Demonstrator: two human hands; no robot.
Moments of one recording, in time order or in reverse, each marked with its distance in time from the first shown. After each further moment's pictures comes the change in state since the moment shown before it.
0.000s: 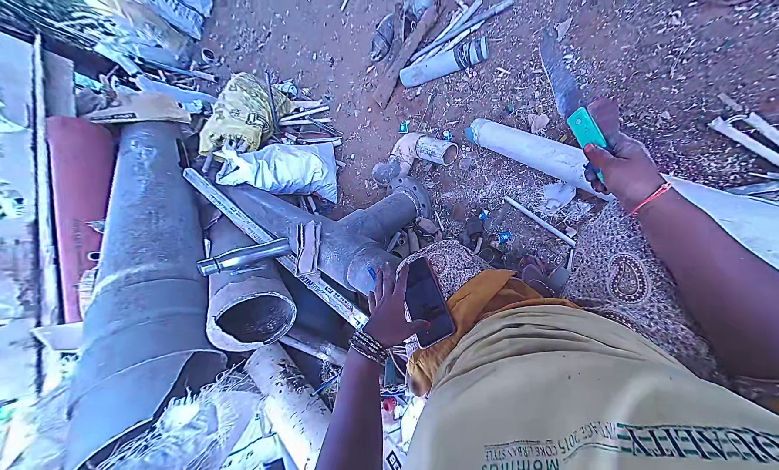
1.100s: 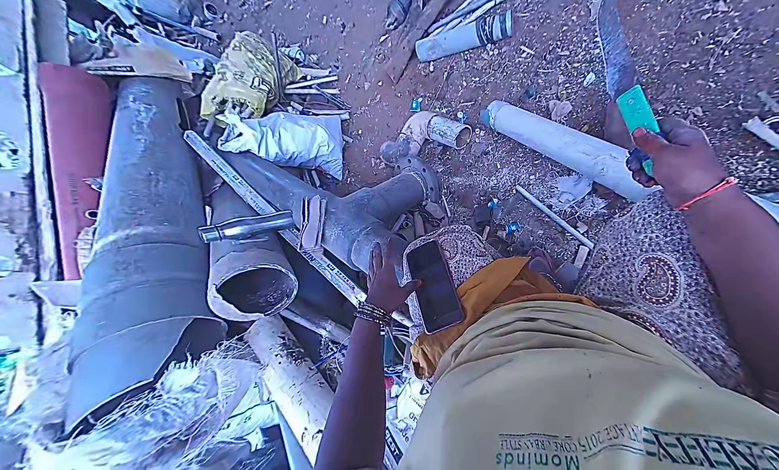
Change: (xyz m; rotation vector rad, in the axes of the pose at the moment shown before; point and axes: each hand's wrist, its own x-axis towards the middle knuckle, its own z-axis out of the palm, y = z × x) left_hand 0.035 -0.048 0.019 -0.192 0.262 -0.090; right_hand -0.008 -0.005 -0.006 0.028 0.038 0.037
